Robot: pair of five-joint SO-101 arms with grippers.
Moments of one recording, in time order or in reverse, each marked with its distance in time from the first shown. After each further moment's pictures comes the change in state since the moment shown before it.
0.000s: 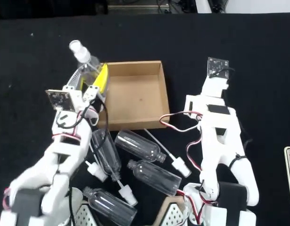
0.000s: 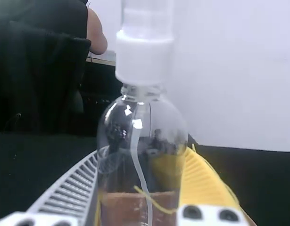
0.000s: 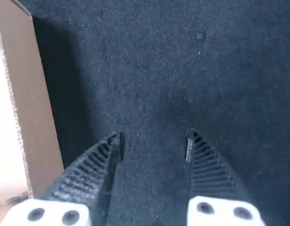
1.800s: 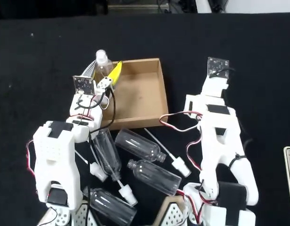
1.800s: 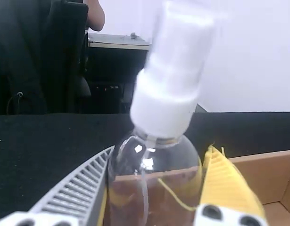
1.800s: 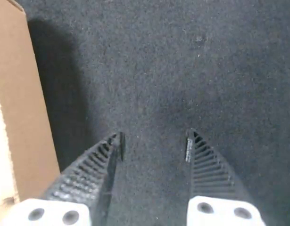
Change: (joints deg) left arm -0.3 50.4 -32.6 -12.2 -6.4; right arm 0.0 0.0 0.0 -0.5 0.0
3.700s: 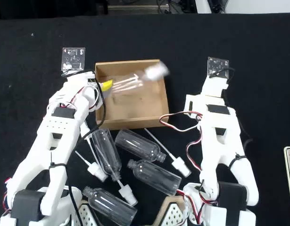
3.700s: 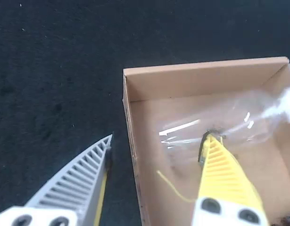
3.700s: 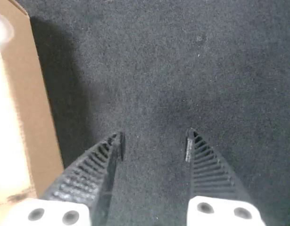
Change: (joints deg) left arm -2.0 -55.0 6.9 85.5 0.1; right arm 0.0 0.0 0.0 0.0 0.0
